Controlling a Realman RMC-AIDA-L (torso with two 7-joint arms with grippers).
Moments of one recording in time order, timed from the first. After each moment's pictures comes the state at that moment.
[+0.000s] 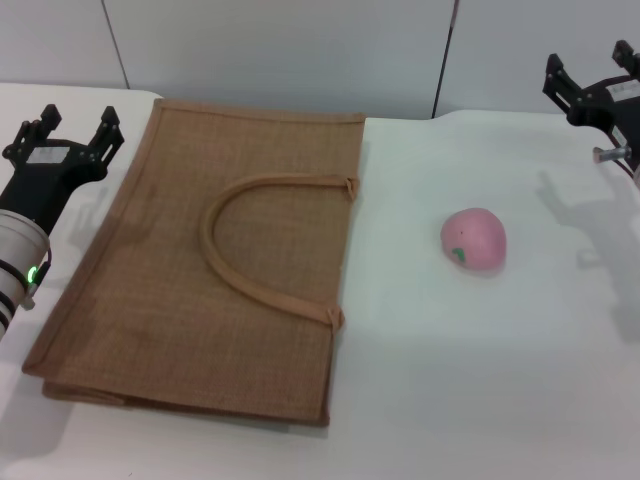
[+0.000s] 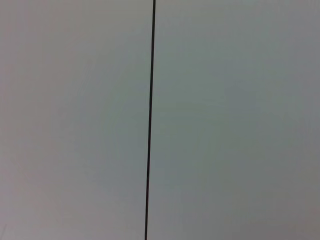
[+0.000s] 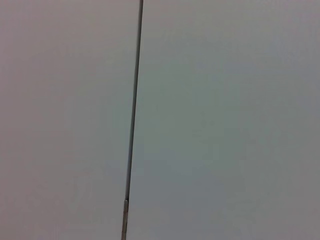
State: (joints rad) left arm -0.58 -2.04 0.64 -0.07 -2.41 -1.17 2.84; right arm 0.64 2.03 -2.04 -0.34 0.65 -0.75 0.04
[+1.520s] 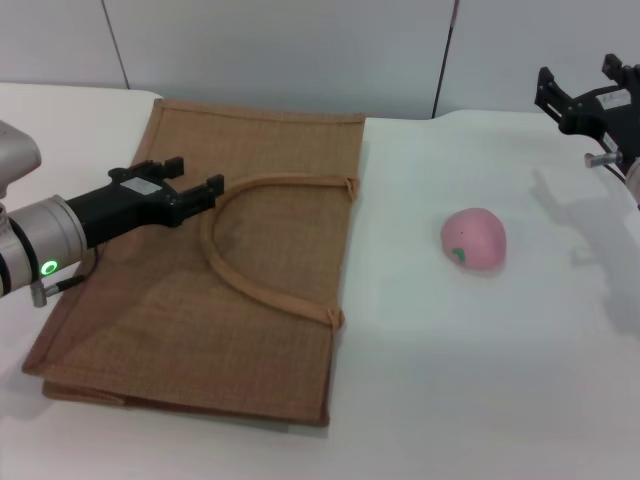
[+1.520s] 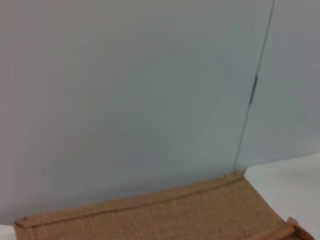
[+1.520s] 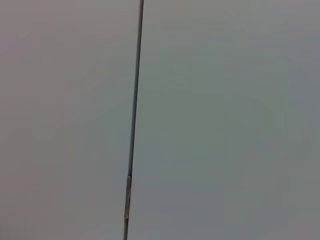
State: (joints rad) left arm -0.55 -2.02 0.67 0.35 -1.50 -1.06 2.02; right arm 0.65 2.02 -2.04 -0.34 0.65 -0.67 0.04
